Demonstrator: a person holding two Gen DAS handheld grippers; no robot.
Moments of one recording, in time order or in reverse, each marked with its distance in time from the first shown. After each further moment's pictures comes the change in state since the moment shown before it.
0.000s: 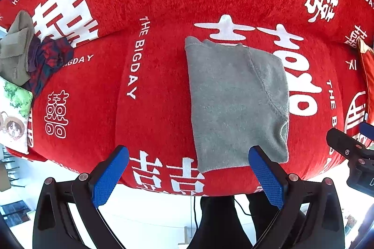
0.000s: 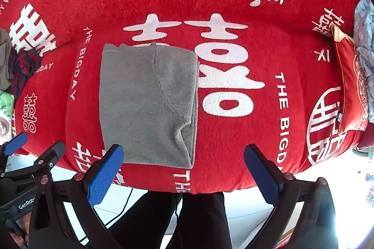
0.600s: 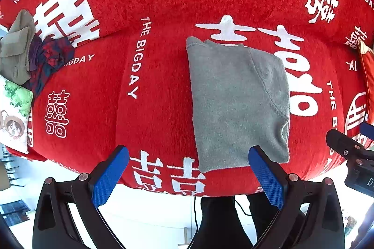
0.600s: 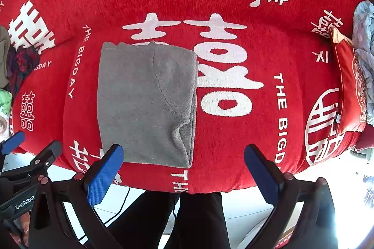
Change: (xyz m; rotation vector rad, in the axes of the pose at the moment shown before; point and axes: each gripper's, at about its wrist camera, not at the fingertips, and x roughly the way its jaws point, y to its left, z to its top) left arm 0.001 0.003 -0.003 -0.008 -0.007 -0.002; right arm 0.001 0.000 -0.002 -0.014 -0.003 -0.015
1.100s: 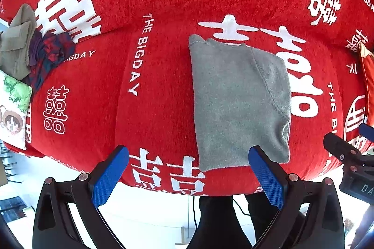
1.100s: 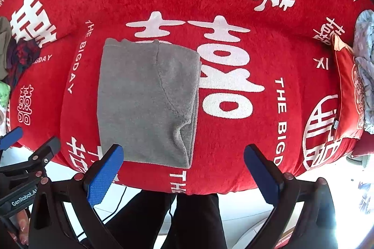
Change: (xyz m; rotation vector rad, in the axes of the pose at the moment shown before) left arm 0.003 0.005 -0.002 -0.024 0.002 -0.010; right arm 0.003 0.012 -0.002 -0.043 -0.001 -0.025
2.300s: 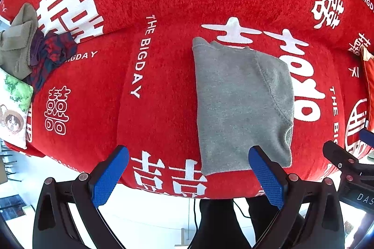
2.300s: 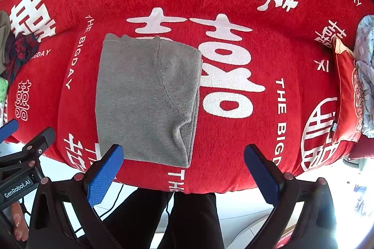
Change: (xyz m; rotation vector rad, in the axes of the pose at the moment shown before) left arm 0.002 0.003 0.003 -0.012 -0.005 0.007; right arm 0.004 0.005 0.002 -0.016 0.012 -0.010
